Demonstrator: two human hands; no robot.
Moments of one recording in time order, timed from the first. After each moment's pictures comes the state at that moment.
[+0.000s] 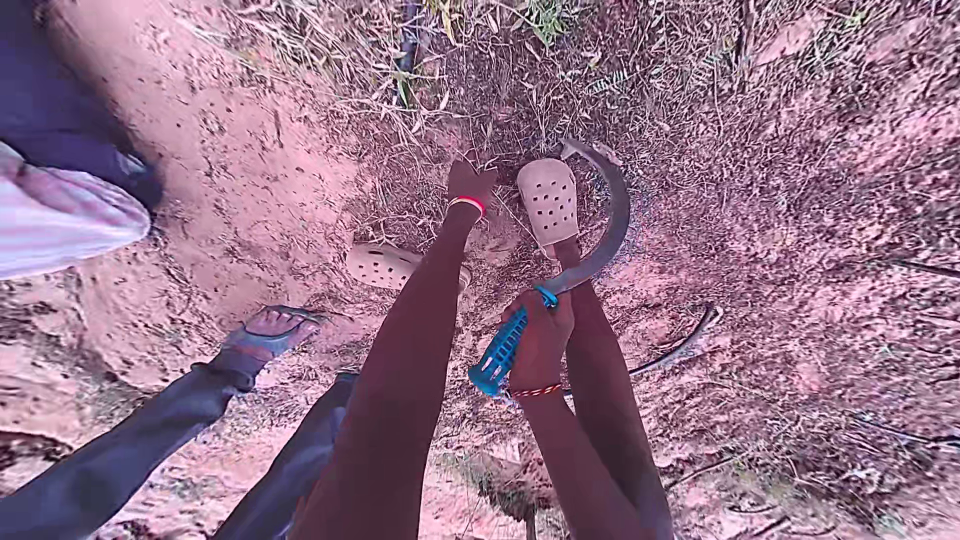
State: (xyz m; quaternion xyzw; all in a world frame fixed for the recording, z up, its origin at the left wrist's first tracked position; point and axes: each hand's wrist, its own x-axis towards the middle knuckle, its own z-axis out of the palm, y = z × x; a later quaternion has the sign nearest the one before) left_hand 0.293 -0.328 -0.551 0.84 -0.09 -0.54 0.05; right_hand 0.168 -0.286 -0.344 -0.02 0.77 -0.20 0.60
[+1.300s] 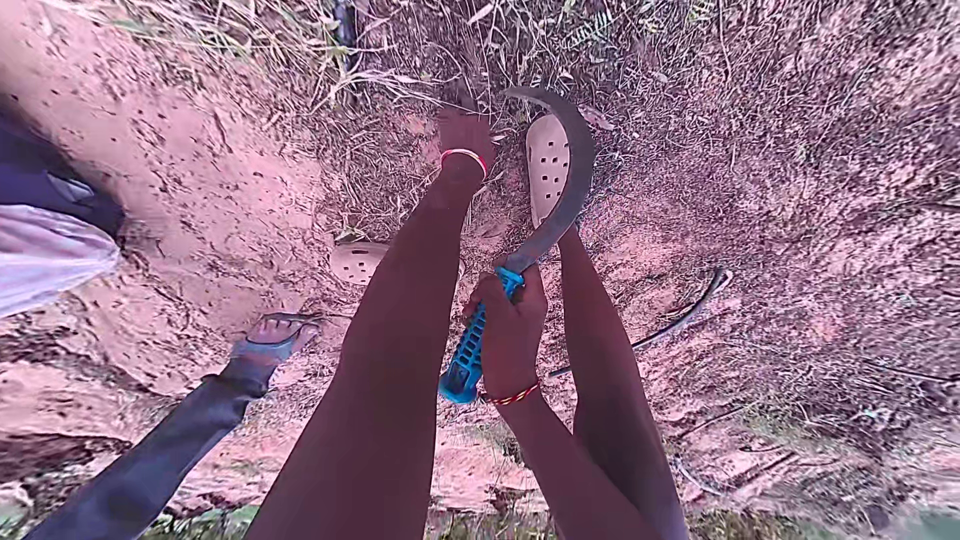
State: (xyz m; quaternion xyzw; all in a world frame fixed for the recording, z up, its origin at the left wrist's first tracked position) left_hand 0.267 -0.389 -0.583 0.70 -0.45 -0.46 -0.31; right_hand 0.183 -0.301 -0.344 -0.06 0.76 -0.15 0.63
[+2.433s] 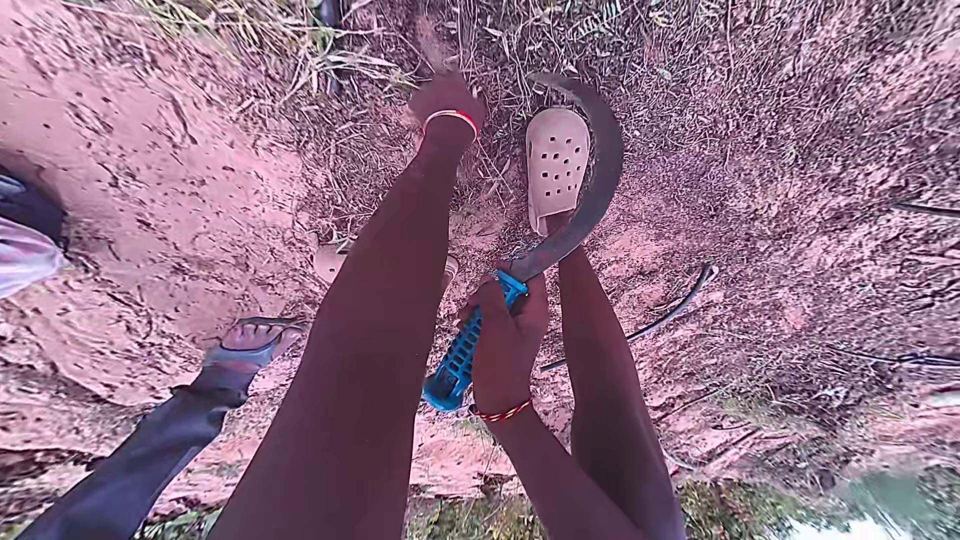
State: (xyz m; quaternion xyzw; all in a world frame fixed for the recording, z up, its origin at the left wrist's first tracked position) left_hand 0.295 -0.422 -0.582 0.78 -0.30 -0.49 -0.26; right_hand 0.204 -0.297 -0.346 -0.09 0.79 -0.17 0.58
